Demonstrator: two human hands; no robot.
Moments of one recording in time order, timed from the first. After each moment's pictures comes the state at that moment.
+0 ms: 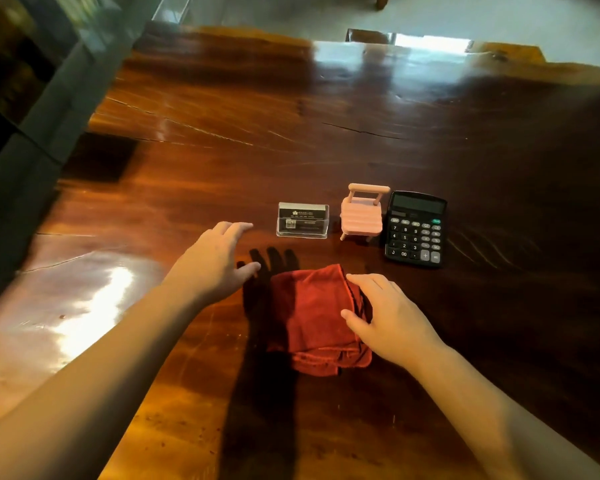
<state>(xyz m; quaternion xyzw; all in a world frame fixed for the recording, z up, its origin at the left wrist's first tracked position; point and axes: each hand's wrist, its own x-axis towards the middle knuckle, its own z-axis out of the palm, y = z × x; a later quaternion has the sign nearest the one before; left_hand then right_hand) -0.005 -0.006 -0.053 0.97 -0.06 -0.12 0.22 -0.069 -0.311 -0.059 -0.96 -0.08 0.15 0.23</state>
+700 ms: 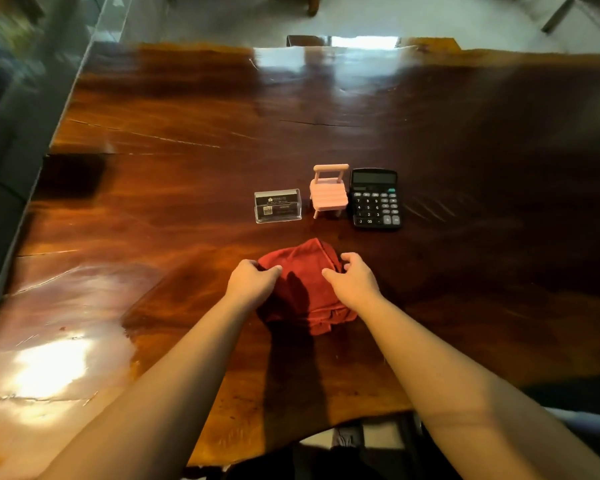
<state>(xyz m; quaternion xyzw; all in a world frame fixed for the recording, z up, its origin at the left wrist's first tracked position) -0.049 -0.073 -0.088 0.85 0.21 -0.26 0.42 -0.081 -0.275 -0.098 -0.86 0.29 0.16 0.39</state>
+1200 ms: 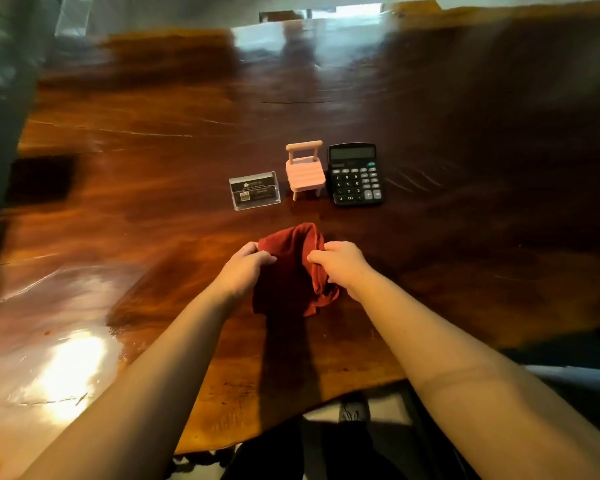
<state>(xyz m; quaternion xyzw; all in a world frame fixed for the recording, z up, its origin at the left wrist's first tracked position) -0.068 -0.089 -0.069 0.68 0.18 -0.33 0.63 -0.090 -0.284 -0.089 -0.79 0.29 0.18 0.51</state>
